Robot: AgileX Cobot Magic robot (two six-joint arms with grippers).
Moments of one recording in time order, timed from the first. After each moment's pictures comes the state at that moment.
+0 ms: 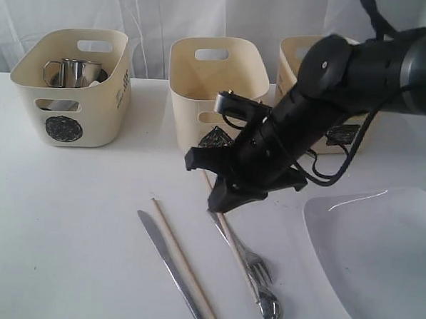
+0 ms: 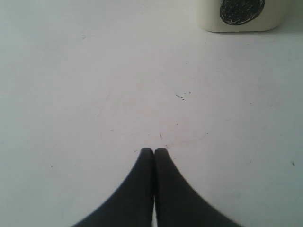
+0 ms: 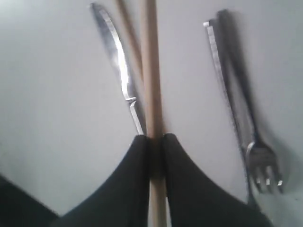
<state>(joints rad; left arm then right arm) -0.08 0.00 0.02 0.42 0.50 -0.39 0.36 1.79 -1.25 0.58 0.91 -0.13</state>
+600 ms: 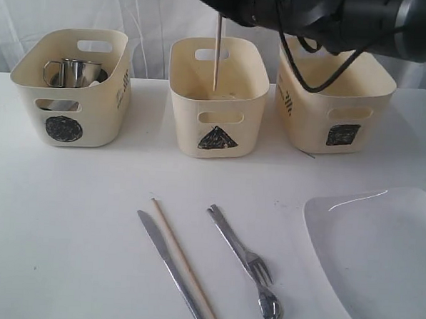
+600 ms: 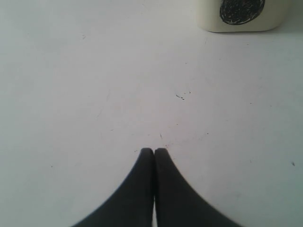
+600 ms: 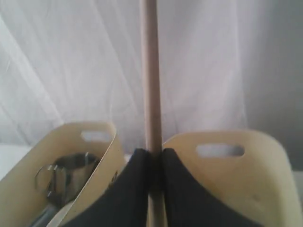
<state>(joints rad) -0.08 0.00 0.02 0.42 0.50 -0.39 0.36 1.84 -1.50 0.62 -0.09 -0.35</state>
